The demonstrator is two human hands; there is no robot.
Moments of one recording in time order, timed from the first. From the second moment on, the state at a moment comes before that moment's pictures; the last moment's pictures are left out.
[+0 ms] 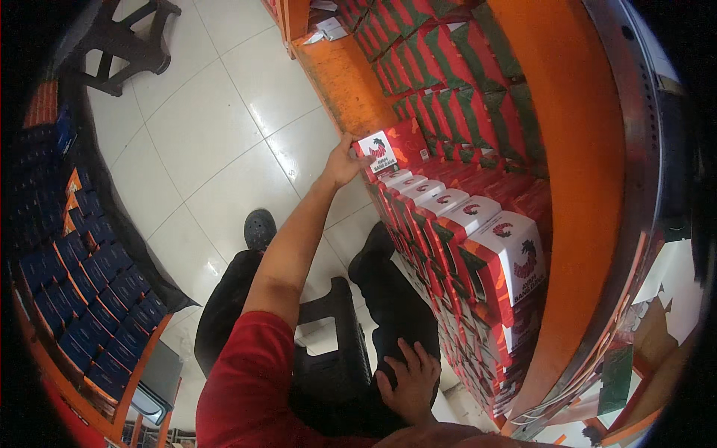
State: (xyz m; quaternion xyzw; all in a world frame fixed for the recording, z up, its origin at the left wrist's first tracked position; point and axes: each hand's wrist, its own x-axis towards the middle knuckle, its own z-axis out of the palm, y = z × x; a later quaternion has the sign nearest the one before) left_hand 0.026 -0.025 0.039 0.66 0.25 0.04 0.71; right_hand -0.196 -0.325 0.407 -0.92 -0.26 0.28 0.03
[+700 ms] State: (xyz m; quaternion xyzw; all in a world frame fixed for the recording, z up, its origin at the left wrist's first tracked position) left_hand 0.027 -0.001 0.048 0.66 0.24 -0.01 0.72; right_hand -0.196 -0.328 0.410 -0.93 -0.25 0.25 0.04
